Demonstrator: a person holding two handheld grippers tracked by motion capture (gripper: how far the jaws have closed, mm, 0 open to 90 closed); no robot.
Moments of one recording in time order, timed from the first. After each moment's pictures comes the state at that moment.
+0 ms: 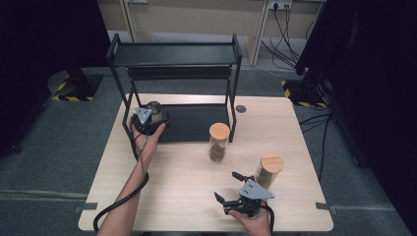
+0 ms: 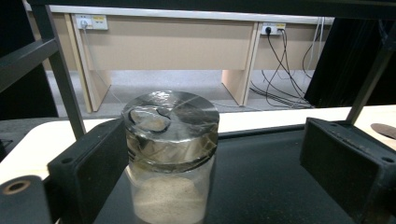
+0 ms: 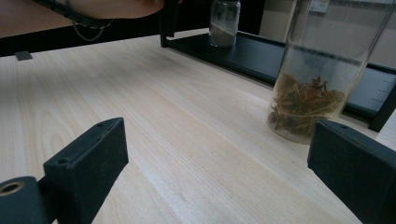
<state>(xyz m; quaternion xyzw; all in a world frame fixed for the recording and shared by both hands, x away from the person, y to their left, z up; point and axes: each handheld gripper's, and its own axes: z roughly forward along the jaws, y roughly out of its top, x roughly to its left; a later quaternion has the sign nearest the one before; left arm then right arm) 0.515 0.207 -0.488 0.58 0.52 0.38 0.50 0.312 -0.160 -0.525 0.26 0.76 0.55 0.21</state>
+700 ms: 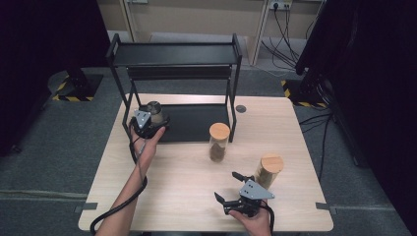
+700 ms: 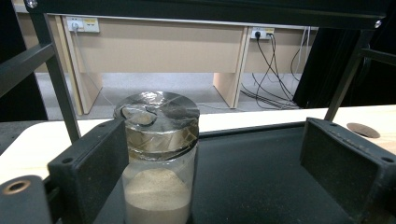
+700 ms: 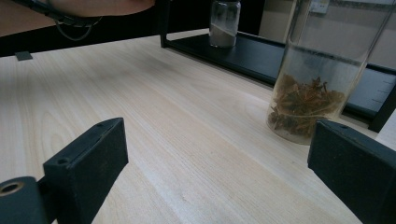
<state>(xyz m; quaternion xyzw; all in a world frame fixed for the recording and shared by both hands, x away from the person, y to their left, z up) 0.497 0.206 -0.482 0.58 0.51 0.38 0.51 0.312 -0.160 -0.525 0.26 0.76 0.55 0.21</state>
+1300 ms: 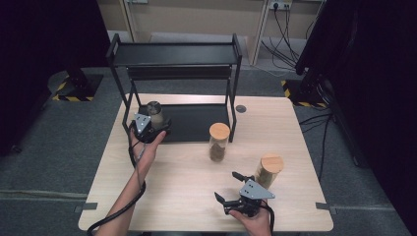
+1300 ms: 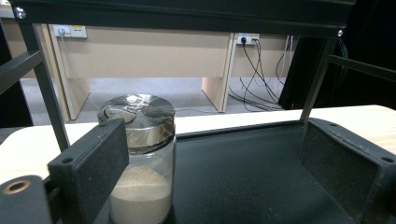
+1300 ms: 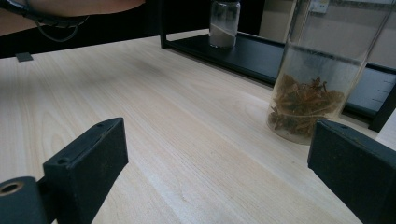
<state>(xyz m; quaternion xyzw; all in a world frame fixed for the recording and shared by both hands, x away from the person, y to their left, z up) 0.478 0.200 -0.477 0.58 0.49 0.37 0.53 0.312 -0.161 -0.525 0.26 0.76 0.55 0.21</state>
